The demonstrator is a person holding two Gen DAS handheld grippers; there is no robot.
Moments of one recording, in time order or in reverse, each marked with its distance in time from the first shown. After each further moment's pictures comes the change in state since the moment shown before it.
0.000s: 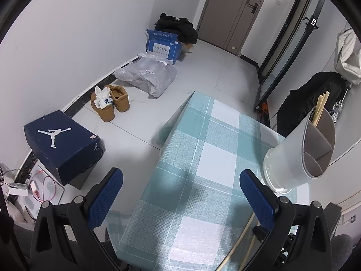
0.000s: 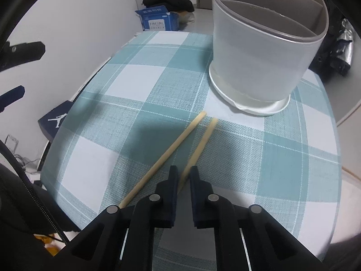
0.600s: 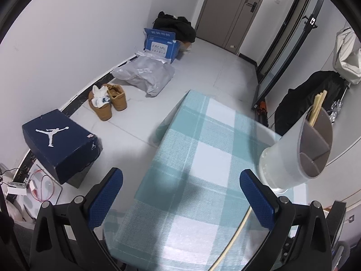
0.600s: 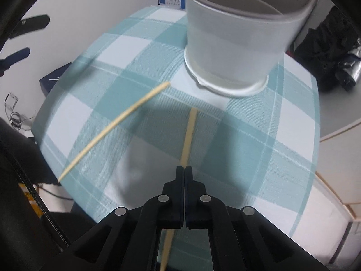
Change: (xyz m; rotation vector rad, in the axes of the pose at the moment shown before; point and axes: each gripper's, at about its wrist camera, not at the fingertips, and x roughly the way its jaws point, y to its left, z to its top) left arm 0.001 -0.007 0.004 -0.005 0.007 -0.022; right arm -0.017 -0.046 -0.012 -0.186 0.155 -0.016
